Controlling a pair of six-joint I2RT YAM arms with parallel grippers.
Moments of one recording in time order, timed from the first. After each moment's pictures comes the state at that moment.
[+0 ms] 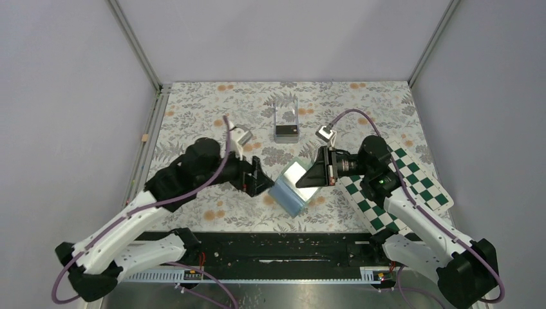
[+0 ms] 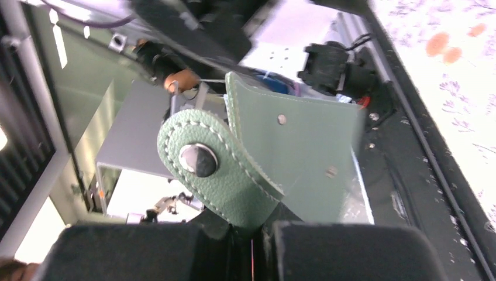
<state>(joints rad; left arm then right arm) -0.83 0.95 1.03 -0.59 0.28 -0.38 0.52 0.97 0.66 0.42 -1.16 1.26</state>
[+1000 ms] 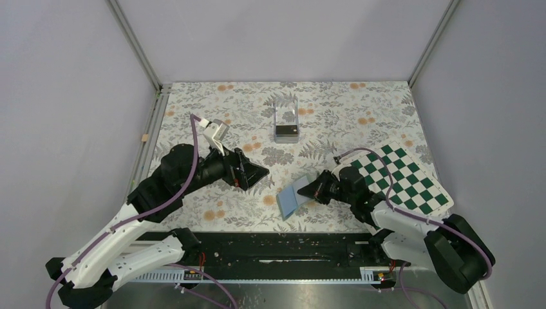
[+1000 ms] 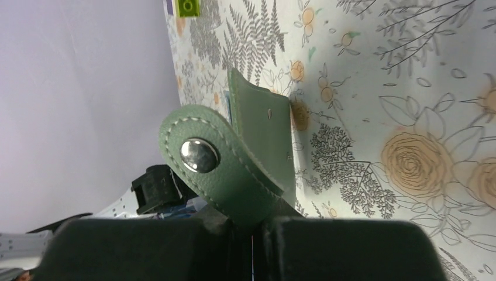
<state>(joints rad) -0.82 0.76 1.01 -0.49 0.12 -0.52 0.62 1.12 0.26 0.37 -0.38 1.20</state>
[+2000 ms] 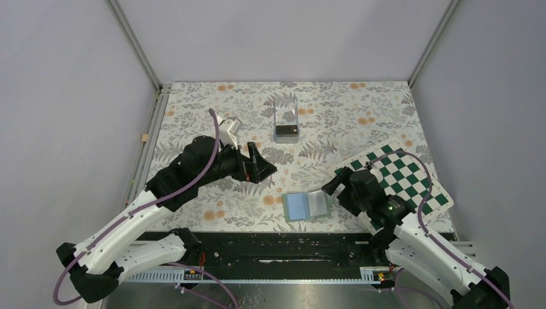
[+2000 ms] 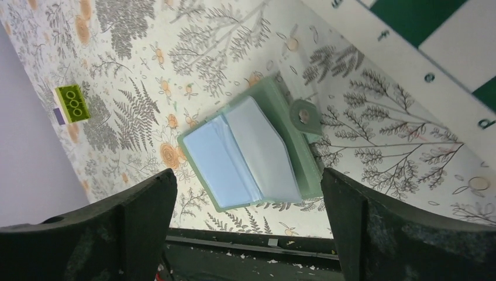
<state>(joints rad) -0.81 0.86 1.01 -0.48 0.13 -0.61 0.62 0.66 0.40 -0.55 0.12 1.21</state>
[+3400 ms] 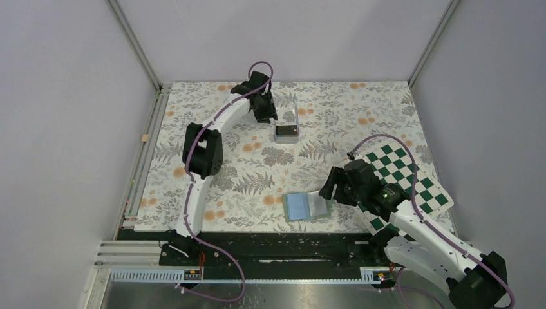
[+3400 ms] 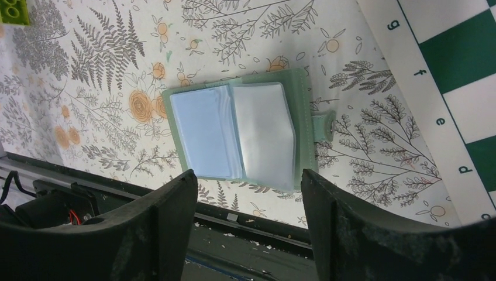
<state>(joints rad) -0.41 2.38 2.15 -0.74 0.13 -0.63 0.62 0.82 0.57 -0.61 0.01 0.80</state>
